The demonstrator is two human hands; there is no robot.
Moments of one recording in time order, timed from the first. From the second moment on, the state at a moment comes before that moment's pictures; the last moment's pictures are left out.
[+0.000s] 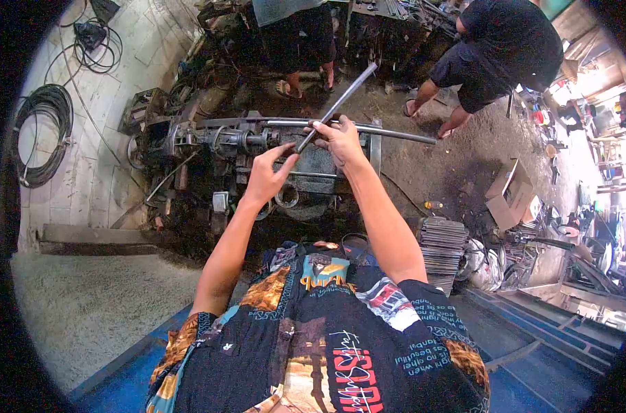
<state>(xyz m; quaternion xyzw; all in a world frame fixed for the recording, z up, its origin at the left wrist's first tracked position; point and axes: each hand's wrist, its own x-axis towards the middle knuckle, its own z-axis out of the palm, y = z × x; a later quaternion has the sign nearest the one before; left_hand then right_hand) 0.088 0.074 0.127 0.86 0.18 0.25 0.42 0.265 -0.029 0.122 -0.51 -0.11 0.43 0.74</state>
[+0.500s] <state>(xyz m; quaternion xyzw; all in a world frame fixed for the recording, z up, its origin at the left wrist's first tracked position) 0.136 0.070 0.123 0.93 0.13 0.11 0.33 0.257 -0.053 0.094 -0.48 0.01 0.33 0.81</state>
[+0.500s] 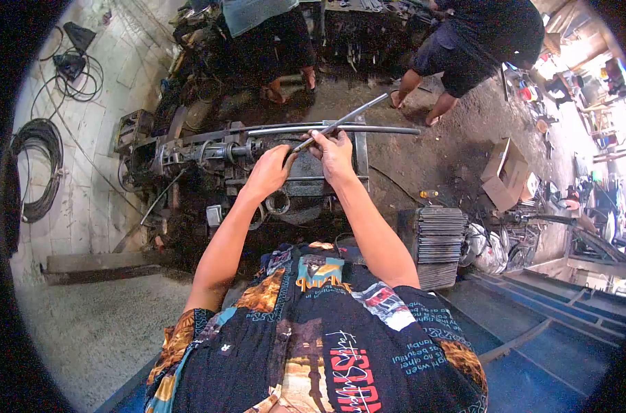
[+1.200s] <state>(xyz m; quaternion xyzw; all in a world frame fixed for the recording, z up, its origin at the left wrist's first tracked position) 0.161 0.085 0.121 0.97 0.03 0.08 0.23 0.332 -0.120 0.132 -0.77 -0.57 -0.09 0.29</state>
